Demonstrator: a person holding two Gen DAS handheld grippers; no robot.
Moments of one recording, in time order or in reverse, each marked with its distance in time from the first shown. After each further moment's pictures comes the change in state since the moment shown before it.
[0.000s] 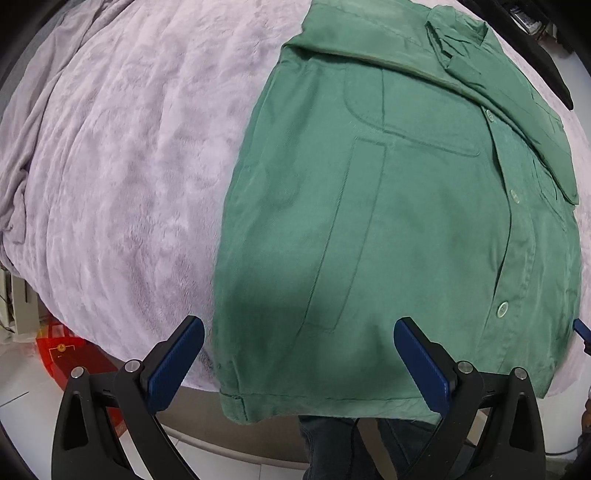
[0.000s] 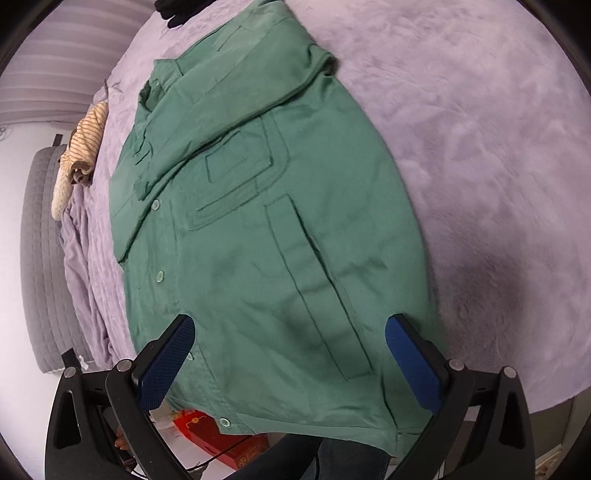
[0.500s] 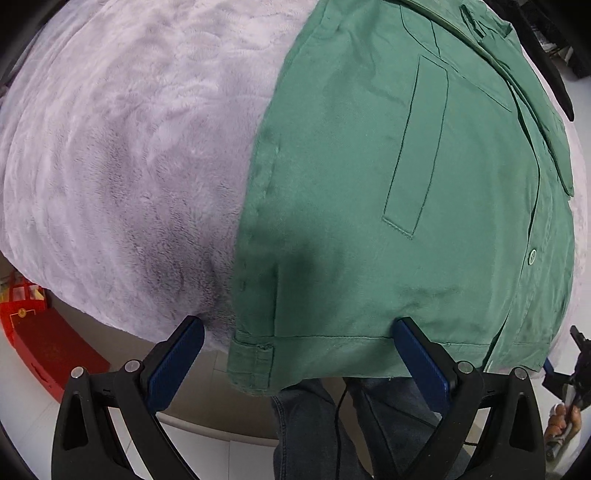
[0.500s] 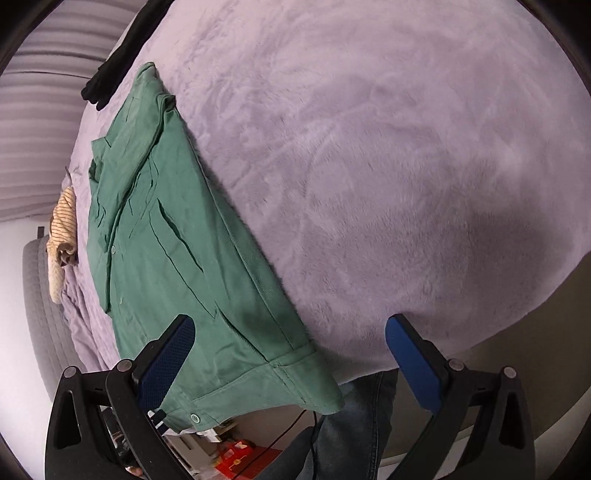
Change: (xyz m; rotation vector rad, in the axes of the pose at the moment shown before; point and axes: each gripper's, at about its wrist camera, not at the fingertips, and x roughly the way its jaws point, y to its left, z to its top) left arm 0.047 0.039 -0.049 -0.081 0.115 -0.160; right arm -0.020 -0.112 -0.077 0.316 -0.119 0.047
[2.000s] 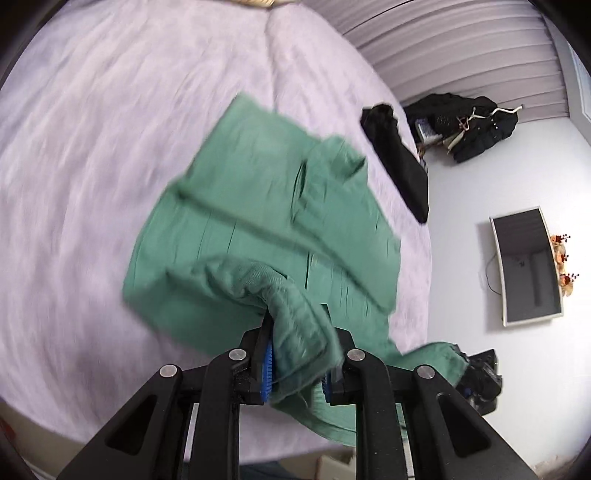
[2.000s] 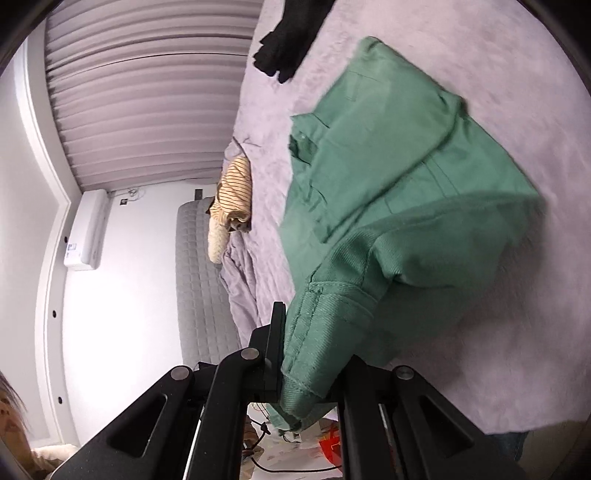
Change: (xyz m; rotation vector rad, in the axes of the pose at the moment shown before) left arm -0.181 -0.054 0.117 -0.009 -0.346 -0.544; right arm -0.012 0.179 0.054 -0.189 0.109 0.660
